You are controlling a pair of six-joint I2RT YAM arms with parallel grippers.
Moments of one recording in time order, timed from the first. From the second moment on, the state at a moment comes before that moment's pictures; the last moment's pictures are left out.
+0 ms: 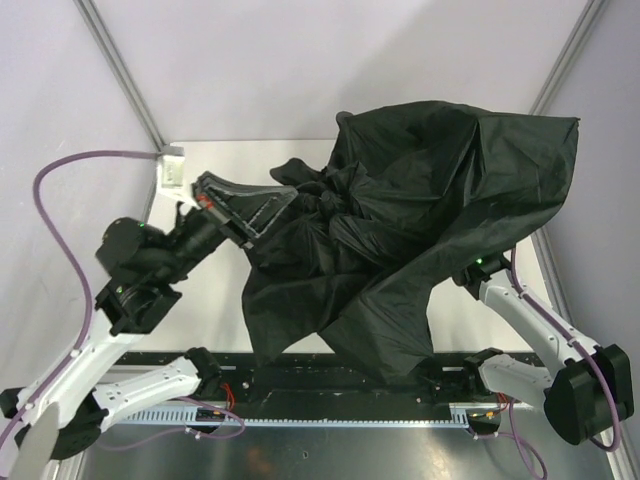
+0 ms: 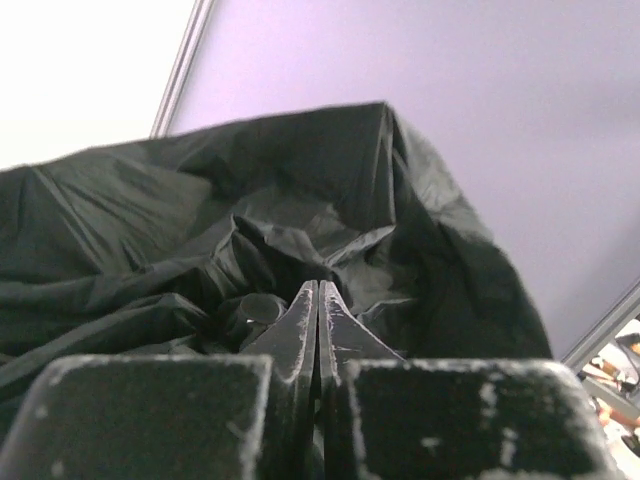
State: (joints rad) left arm -0.82 0.81 1.24 0.00 0.13 -0.59; right arm 0.40 1.09 0.78 0.91 -1.18 0.66
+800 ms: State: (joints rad) left arm -0.82 0.88 1.10 0.04 0.18 -0.66; right arm 0.46 1.09 0.78 0.80 -1.06 0.58
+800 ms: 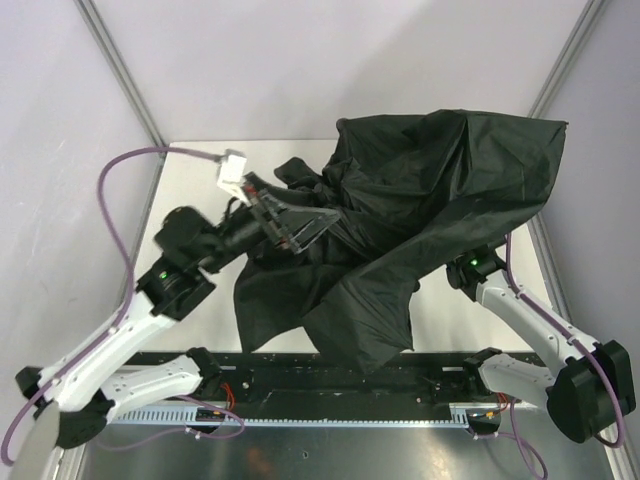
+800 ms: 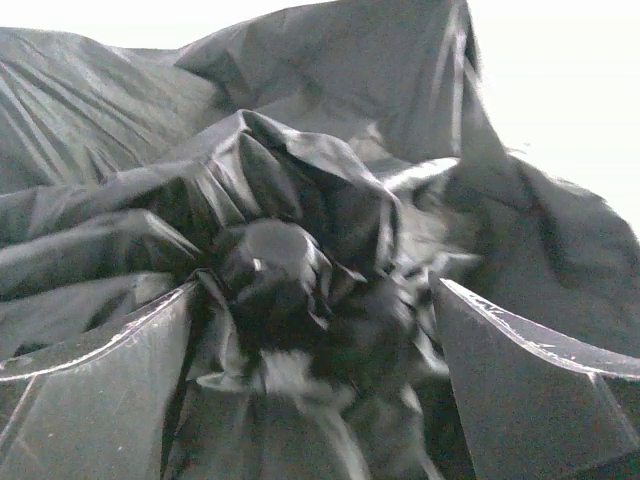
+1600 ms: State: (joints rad) left arm -0.82 0.92 1.04 0.15 0.16 -0.66; right arm 0.50 1.10 0.78 0.71 -1.07 0.49
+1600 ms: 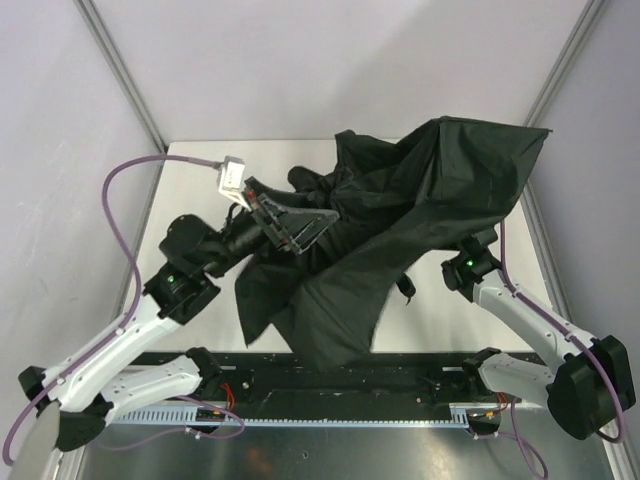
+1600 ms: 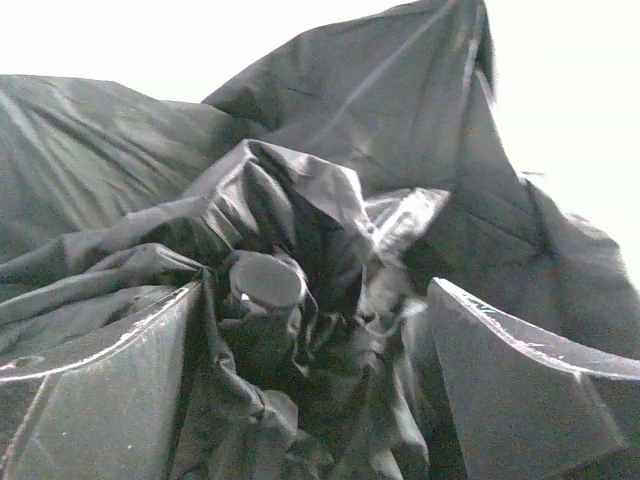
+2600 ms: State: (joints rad) left arm -0.85 0.97 1.10 0.27 0.14 -0.67; right arm 0.50 1.10 0.77 0.82 -1.13 0.60
